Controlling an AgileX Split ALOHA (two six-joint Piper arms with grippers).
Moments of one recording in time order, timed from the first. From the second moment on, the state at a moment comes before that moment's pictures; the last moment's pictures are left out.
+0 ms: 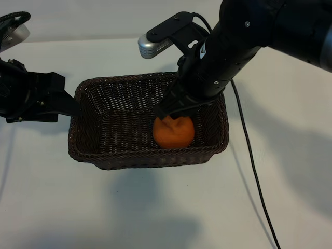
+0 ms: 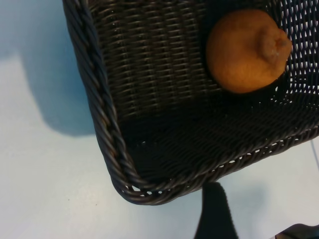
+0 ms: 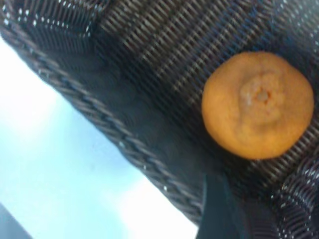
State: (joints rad) left arm -0.04 1.35 -1.00 -0.57 0.99 0.21; right arm 0.57 1.76 -1.46 0.20 0.94 -0.11
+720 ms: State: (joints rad) left arm -0.04 1.35 -1.00 -0.57 0.99 0.21; right arm 0.53 1.67 -1.46 0.06 1.06 -0.06
